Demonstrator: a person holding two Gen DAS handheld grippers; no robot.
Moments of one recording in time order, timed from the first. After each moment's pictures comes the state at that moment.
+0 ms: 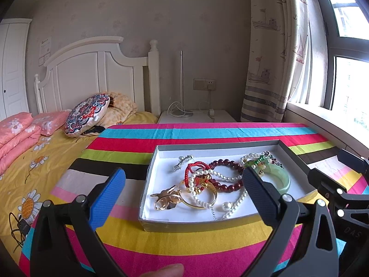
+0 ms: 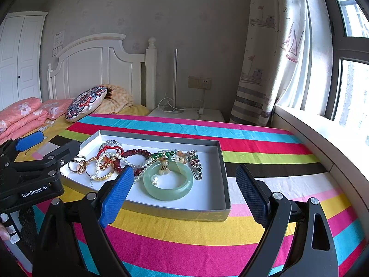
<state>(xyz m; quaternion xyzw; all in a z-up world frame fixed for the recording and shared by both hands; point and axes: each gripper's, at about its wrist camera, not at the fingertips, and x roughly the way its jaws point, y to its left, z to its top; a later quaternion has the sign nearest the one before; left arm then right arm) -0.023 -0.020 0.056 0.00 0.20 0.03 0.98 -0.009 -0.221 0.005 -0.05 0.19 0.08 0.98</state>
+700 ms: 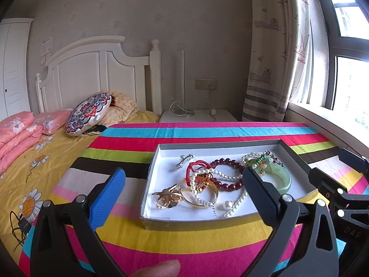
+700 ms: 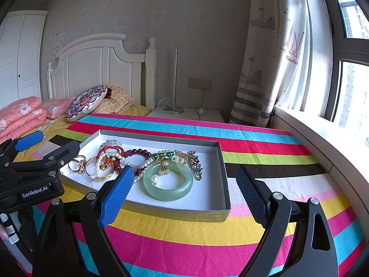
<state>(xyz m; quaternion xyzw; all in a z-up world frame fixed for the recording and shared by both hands) -0.023 -0.021 0.056 -0.01 0.21 0.03 0.98 -0.009 -0.221 0.004 -0.05 0.19 0.08 0.98</state>
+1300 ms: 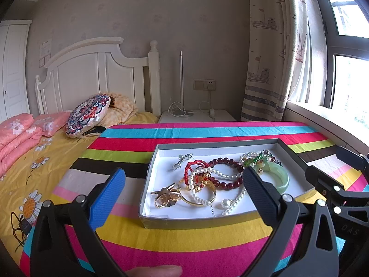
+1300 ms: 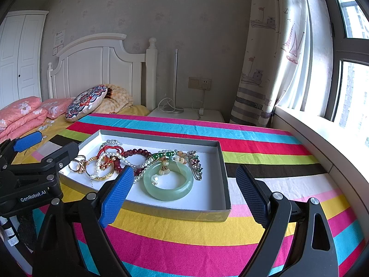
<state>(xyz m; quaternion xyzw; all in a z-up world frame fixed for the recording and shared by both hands) -0.026 -0.024 0.055 0.00 0.20 0.03 0.98 -0.009 -0.221 0.004 -0.05 0.19 0.08 0.98</state>
